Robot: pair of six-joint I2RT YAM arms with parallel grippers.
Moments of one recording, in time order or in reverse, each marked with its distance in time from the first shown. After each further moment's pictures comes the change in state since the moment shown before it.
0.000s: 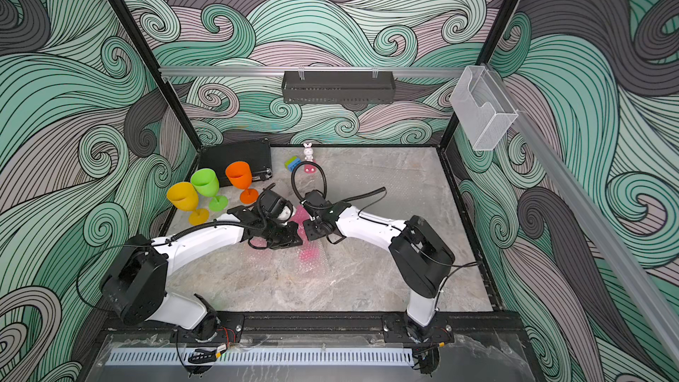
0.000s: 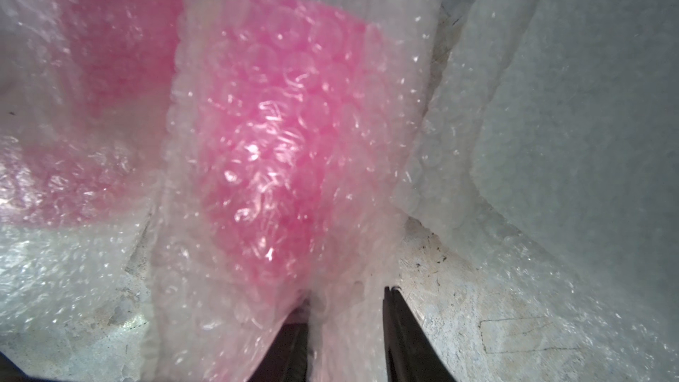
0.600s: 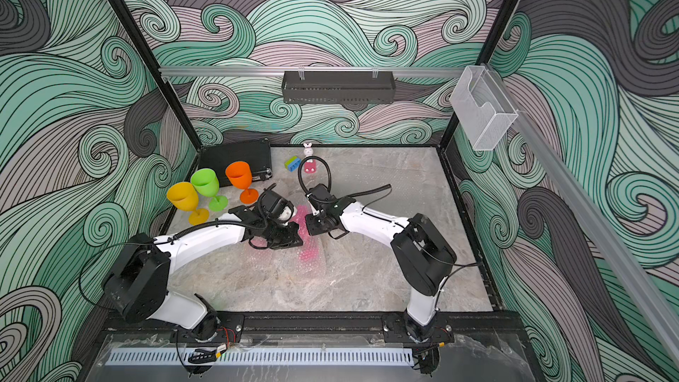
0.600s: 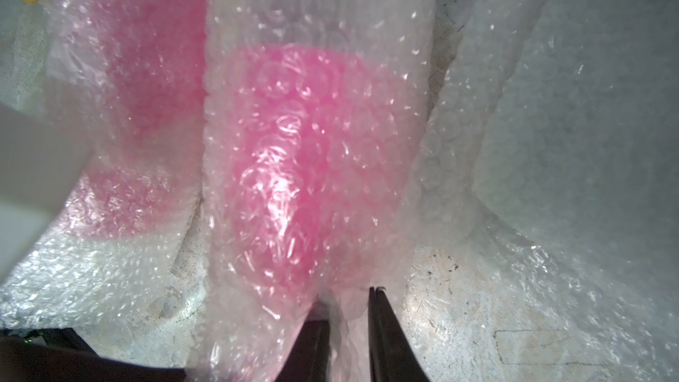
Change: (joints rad) left arm 0.000 0.014 0.001 0.003 0.002 0.018; right arm -0.053 0.000 0.013 0.011 -0.108 0.031
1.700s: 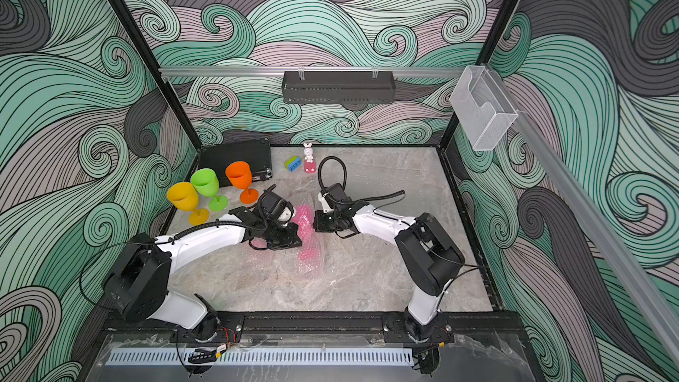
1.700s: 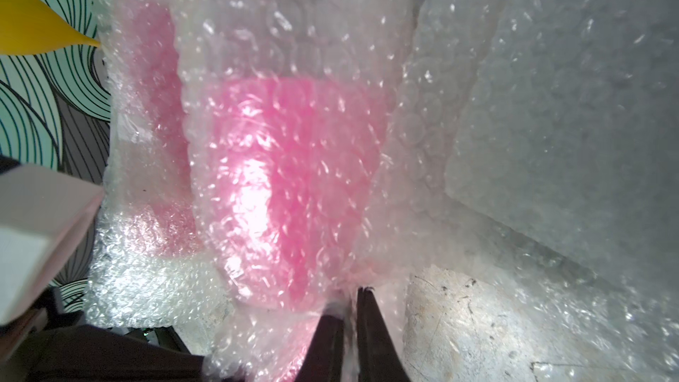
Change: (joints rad) left arm 0.000 0.000 -0.018 0.011 -0.017 0.000; right arm -0.119 -0.036 -0.169 0.249 -0.221 0.155
